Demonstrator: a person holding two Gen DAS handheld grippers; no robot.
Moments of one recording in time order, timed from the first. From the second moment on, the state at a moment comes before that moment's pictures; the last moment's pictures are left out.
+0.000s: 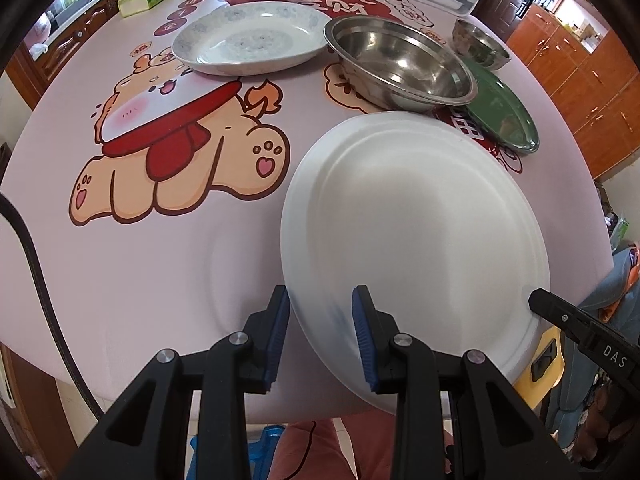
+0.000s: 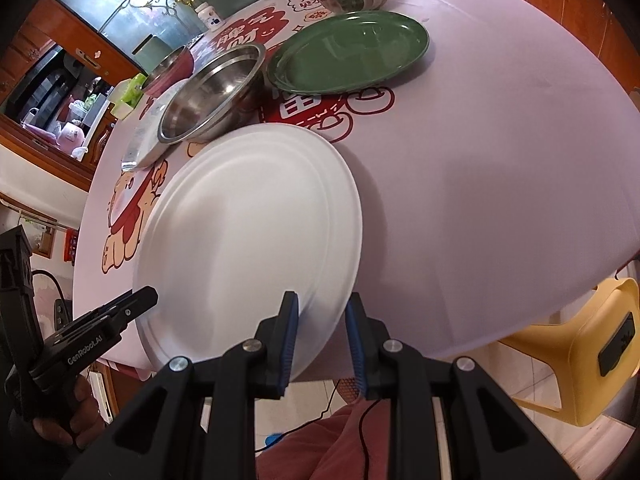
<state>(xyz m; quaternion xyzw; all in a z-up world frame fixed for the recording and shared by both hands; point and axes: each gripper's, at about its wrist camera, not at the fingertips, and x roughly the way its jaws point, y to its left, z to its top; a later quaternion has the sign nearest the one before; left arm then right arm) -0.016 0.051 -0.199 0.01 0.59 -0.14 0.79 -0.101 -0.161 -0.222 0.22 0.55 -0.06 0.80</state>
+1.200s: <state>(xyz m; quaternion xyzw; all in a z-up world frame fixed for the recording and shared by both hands) -0.006 0.064 -0.200 -0.01 0.60 -0.10 0.80 -0.082 -0.173 -0.214 0.21 0.56 -0.05 0.80</state>
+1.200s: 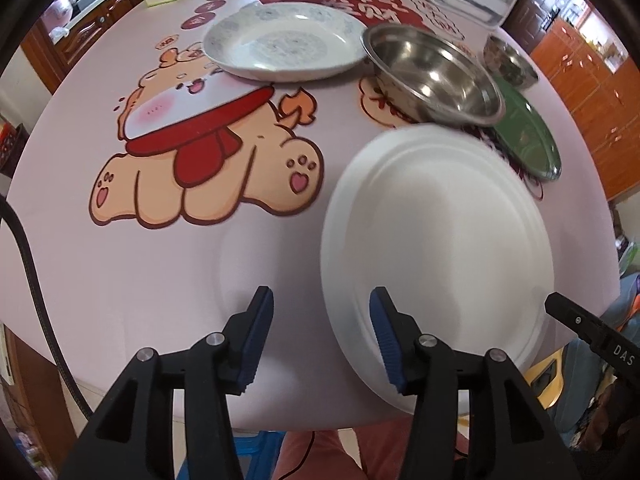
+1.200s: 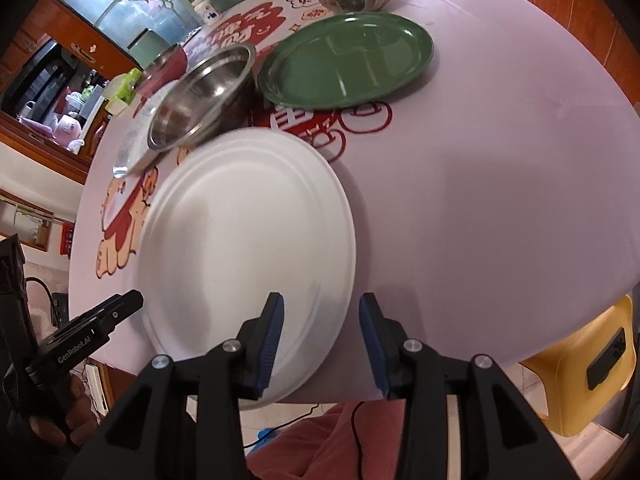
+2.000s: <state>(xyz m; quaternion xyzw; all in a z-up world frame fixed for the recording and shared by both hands) 0.072 0.103 -0.146 -0.02 0.55 -0.09 0.83 -0.022 -0.148 -0.183 0.20 0.53 0.02 0.83</state>
